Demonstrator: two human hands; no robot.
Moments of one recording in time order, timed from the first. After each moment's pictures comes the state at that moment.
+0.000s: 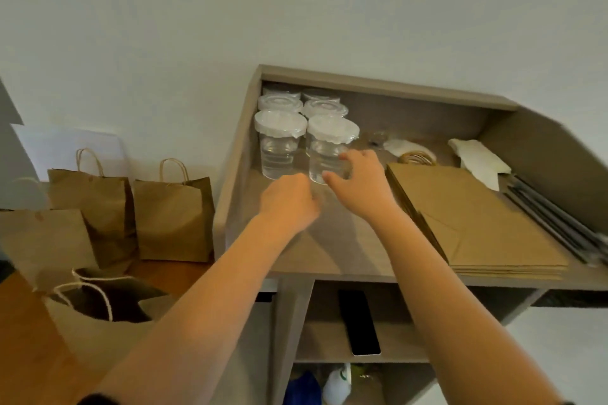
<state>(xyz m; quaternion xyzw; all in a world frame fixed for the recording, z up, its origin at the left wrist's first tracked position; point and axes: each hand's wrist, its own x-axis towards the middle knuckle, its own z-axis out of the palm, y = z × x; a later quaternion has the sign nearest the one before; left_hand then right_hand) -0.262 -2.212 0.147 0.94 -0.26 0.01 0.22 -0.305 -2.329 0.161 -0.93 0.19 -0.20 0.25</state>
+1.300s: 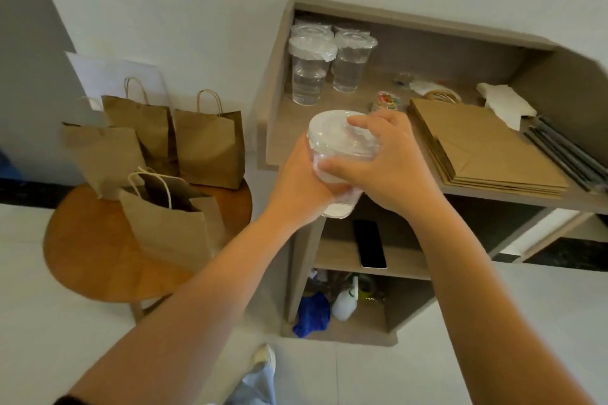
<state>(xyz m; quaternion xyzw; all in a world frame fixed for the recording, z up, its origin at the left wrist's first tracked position) -0.382 -2.131 0.100 0.73 -0.31 -0.05 0.61 -0.445 -2.239 0.164 -0.93 0.09 -0.17 0.32</state>
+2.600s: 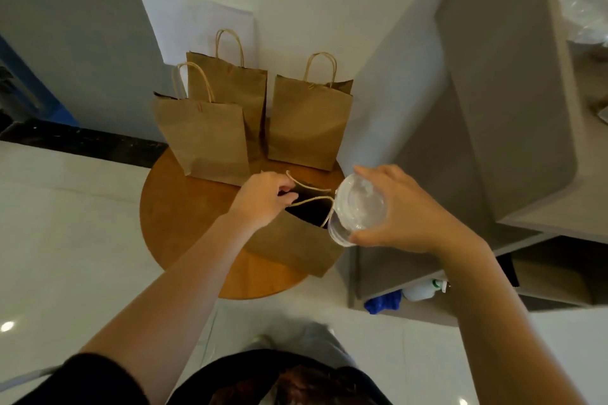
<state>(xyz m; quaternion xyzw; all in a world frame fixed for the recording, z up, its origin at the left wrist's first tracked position) -0.122 -1.870 -0.034 0.92 -0.22 -0.15 0.29 -0.233 -2.062 0.059 -0.96 0.04 0.16 0.21</state>
